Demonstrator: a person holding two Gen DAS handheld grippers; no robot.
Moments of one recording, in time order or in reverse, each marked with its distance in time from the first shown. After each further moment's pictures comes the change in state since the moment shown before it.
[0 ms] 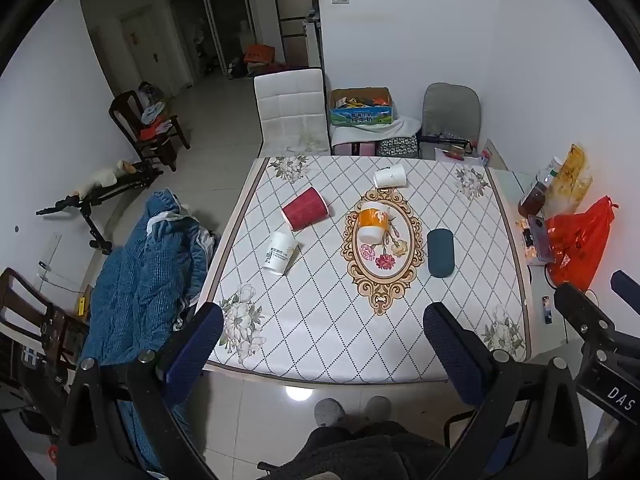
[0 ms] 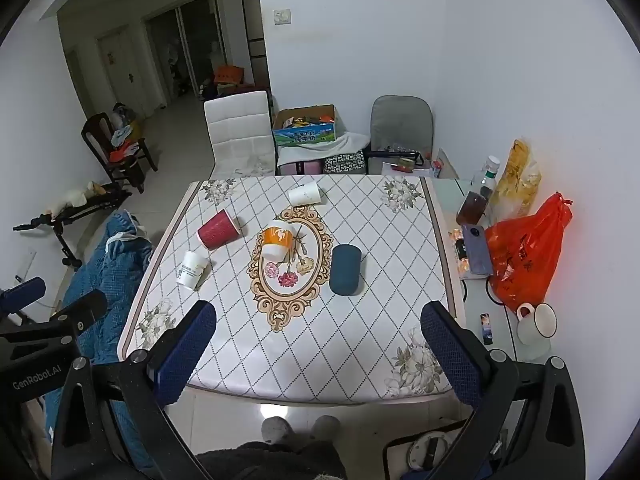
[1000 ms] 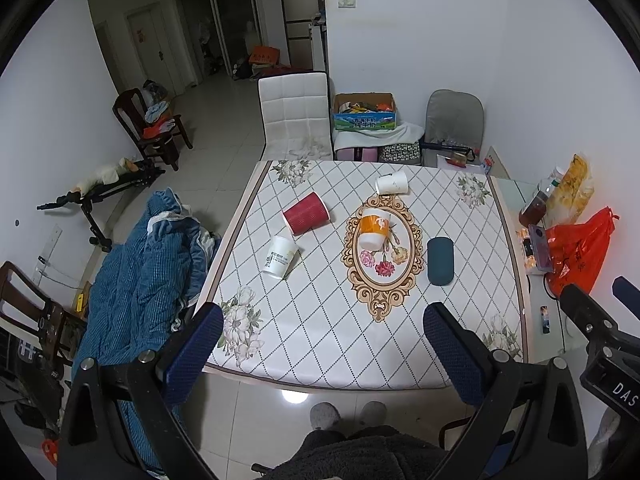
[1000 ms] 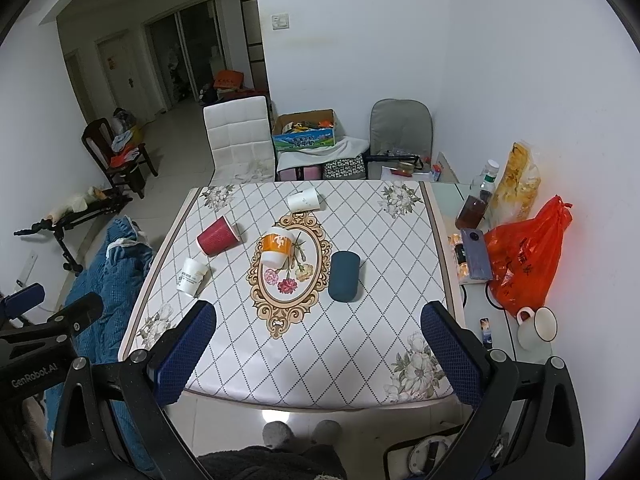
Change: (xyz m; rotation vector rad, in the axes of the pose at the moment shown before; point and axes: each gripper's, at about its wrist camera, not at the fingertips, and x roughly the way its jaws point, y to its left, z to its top) left arm -0.002 0.002 0.020 -0.012 -0.001 -0.003; right arm -0.003 -0.005 0.014 0.017 -0.015 0.004
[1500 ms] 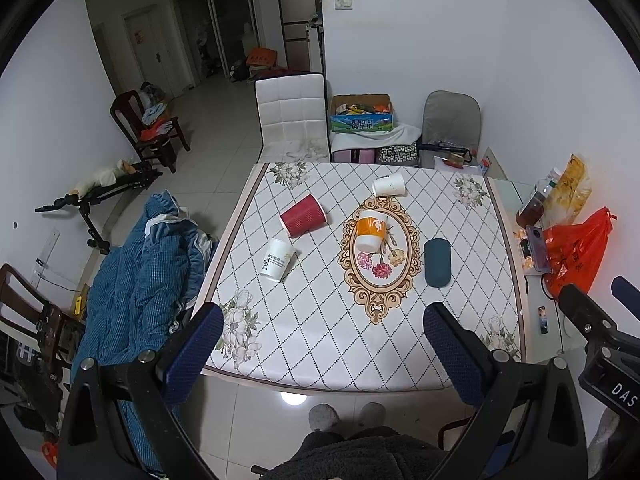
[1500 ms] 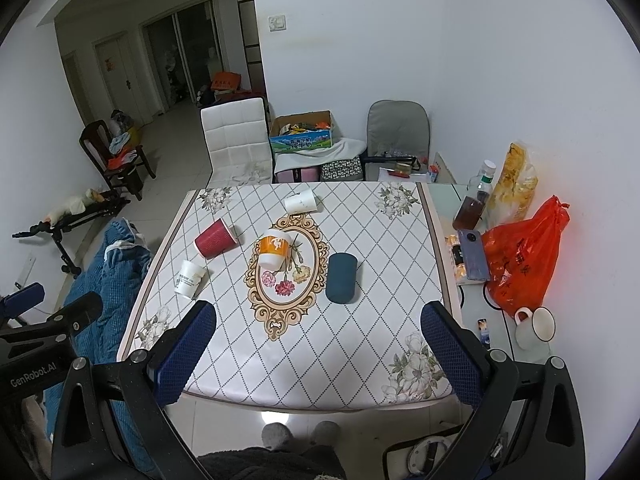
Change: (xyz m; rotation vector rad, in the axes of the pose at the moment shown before) left arm -0.002 -0.004 0.002 0.001 -0.009 -0.006; right arm -0.004 -0.002 -0.001 0.006 -0.007 -0.002
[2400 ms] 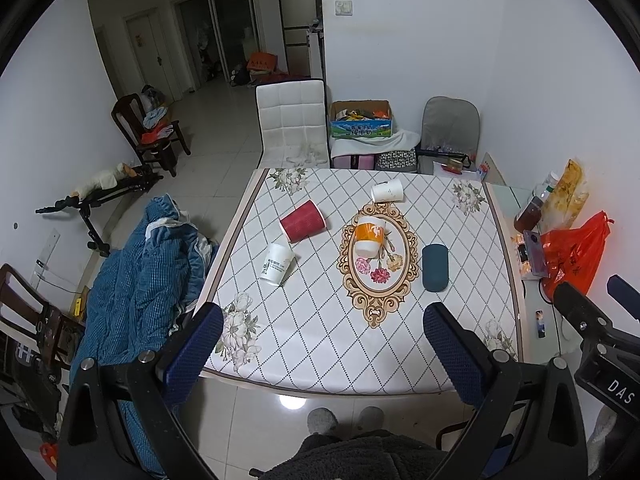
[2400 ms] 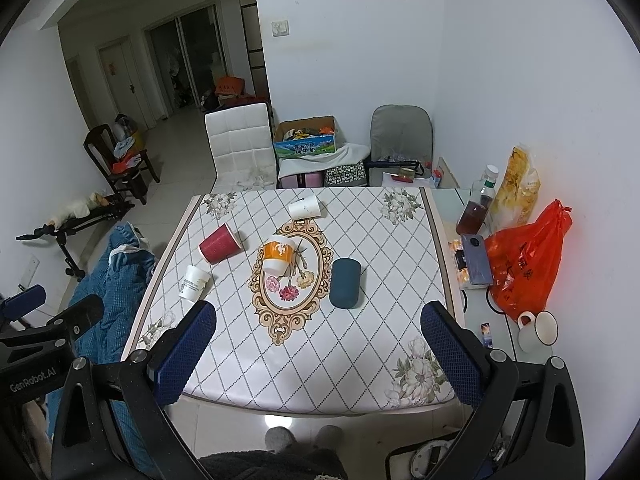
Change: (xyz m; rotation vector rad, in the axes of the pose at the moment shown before) left arm -0.003 0.000 0.002 -0.002 -0.009 -0.003; right arm -0.004 0.003 0.012 0.002 -0.007 0.012
